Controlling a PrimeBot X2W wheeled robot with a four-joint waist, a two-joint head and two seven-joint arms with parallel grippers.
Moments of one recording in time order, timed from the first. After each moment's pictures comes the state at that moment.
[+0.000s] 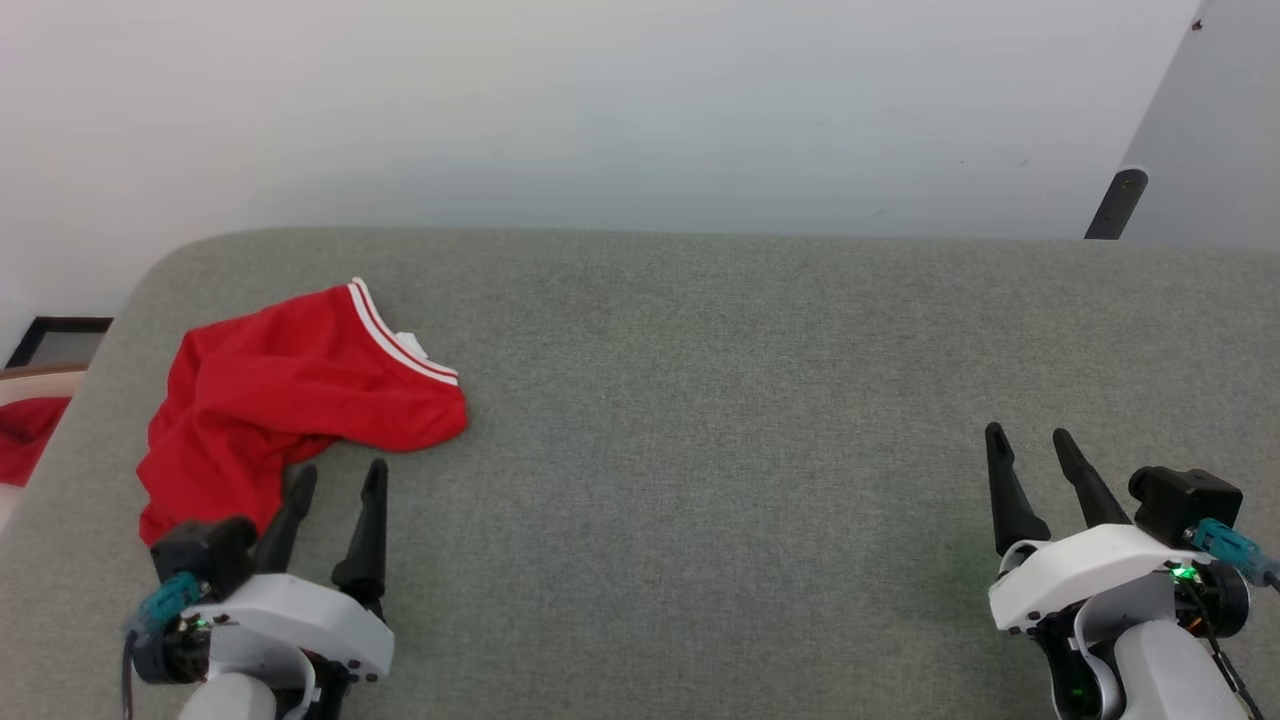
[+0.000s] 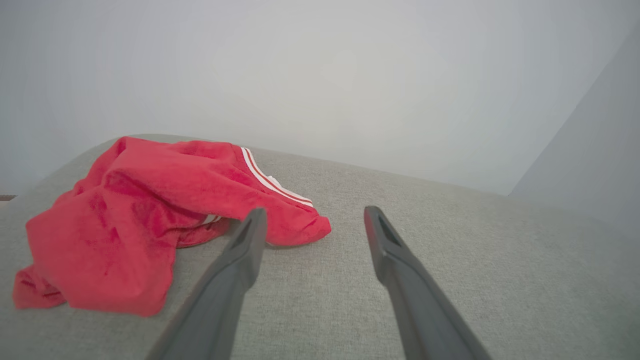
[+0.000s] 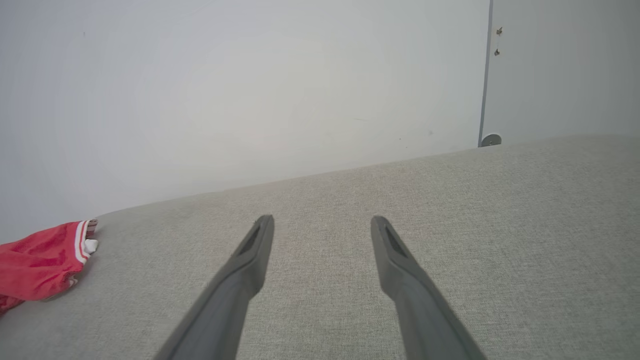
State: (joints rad) left arm -0.22 0.25 -0.06 0.41 -0.48 -0.13 -0.20; right arm -0.32 -0.07 0.00 0.52 0.34 0.13 -0.19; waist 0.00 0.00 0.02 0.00
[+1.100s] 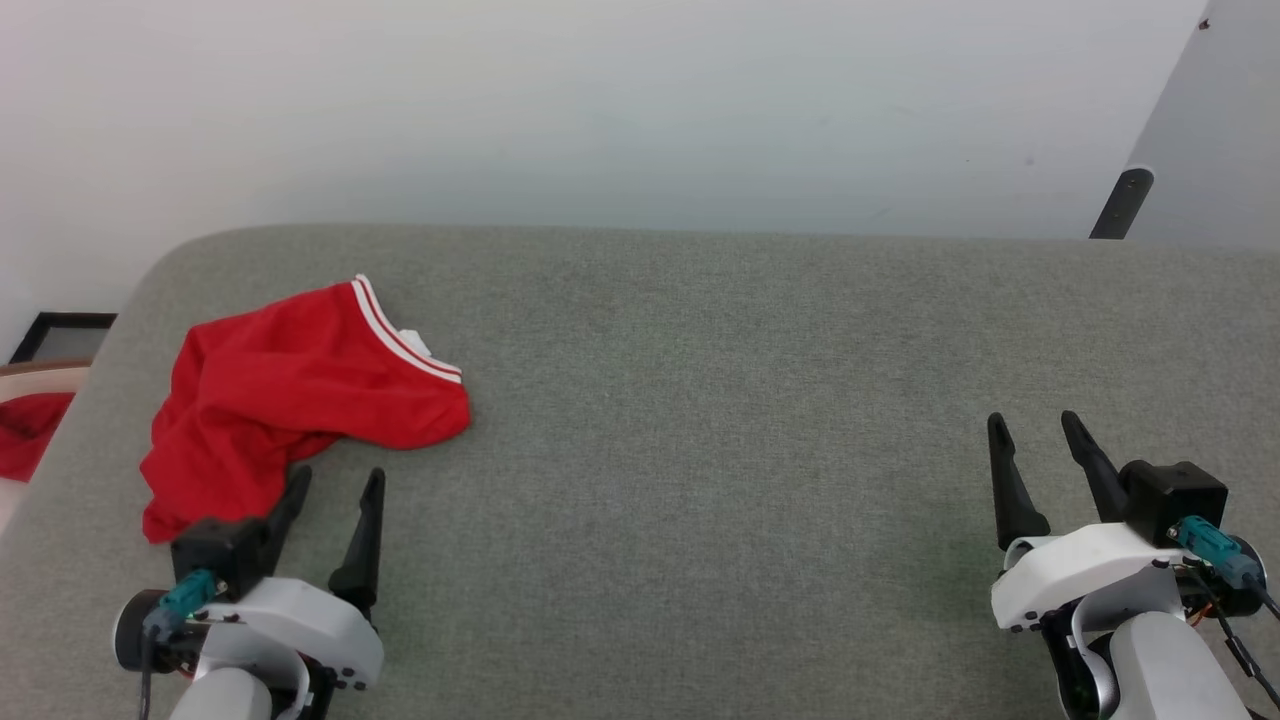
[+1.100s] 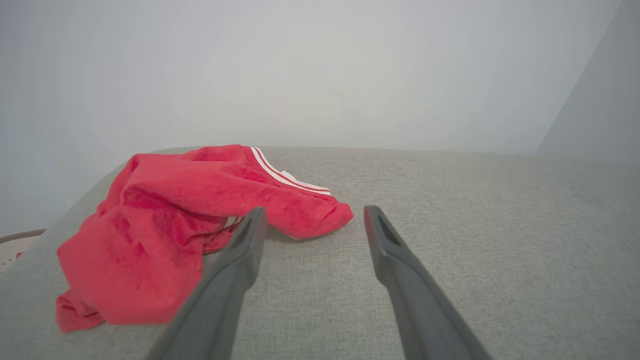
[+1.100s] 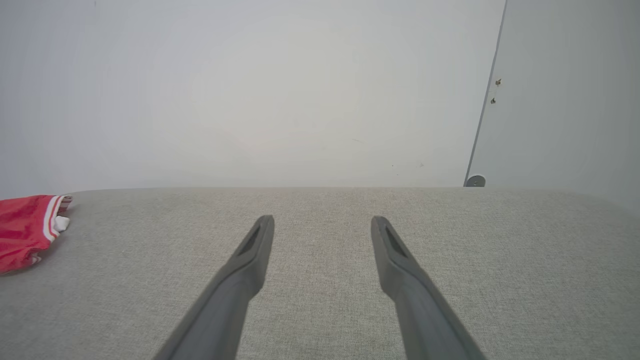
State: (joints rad) left arm -0.26 0.30 -0.12 0.51 -0.37 -0.13 -0.26; right arm -0.34 -0.07 -0.02 0.54 0.16 0.13 -0.26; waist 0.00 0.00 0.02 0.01
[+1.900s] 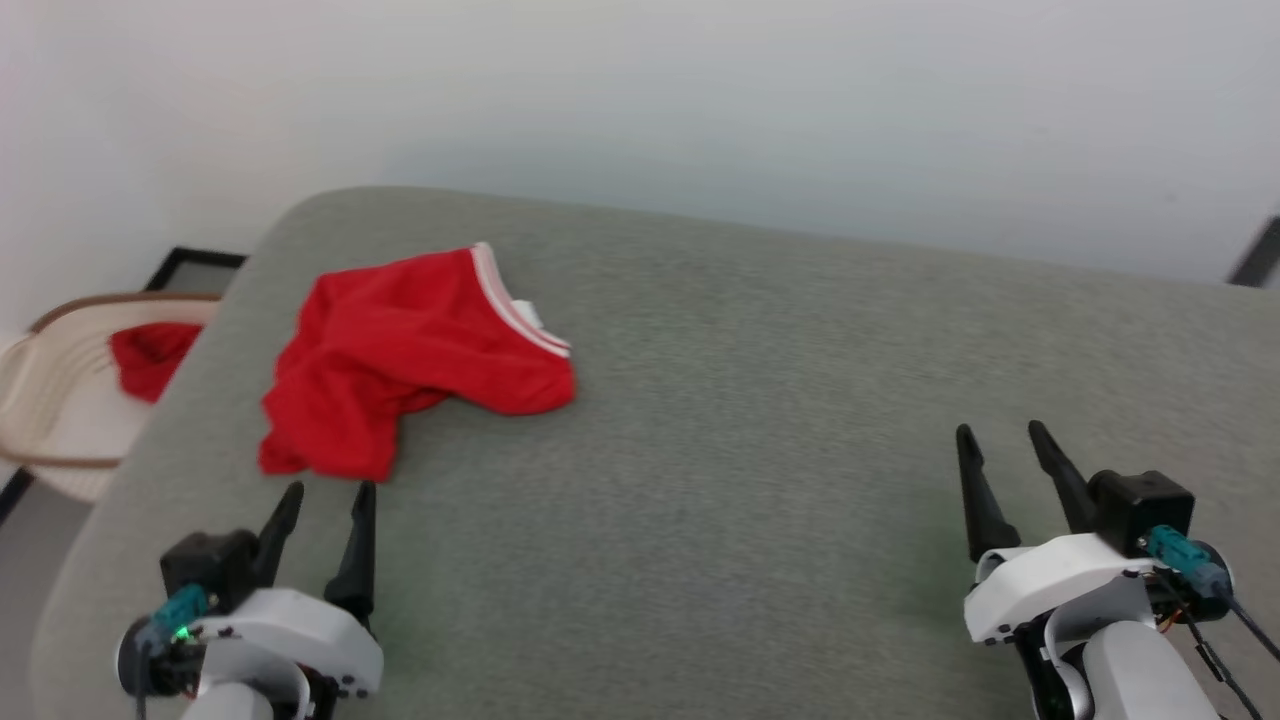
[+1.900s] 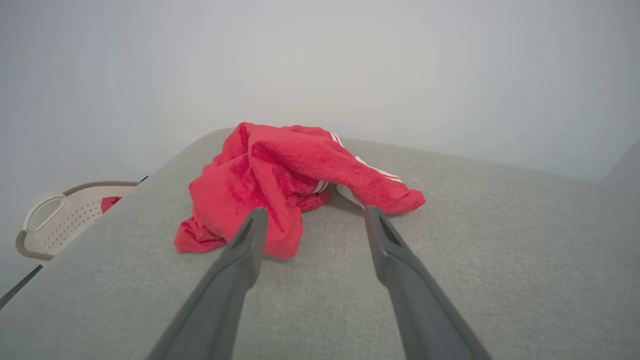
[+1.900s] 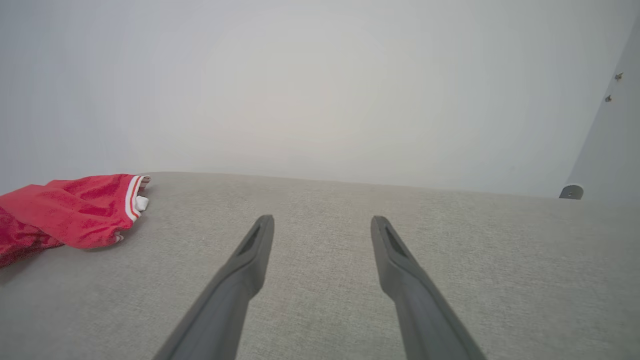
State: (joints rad) left arm -0.25 0.26 -0.06 0.53 -0.38 -0.13 -0.26; right arm -0.32 -0.06 0.02 0.53 0.17 0.13 -0.26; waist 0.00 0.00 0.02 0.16
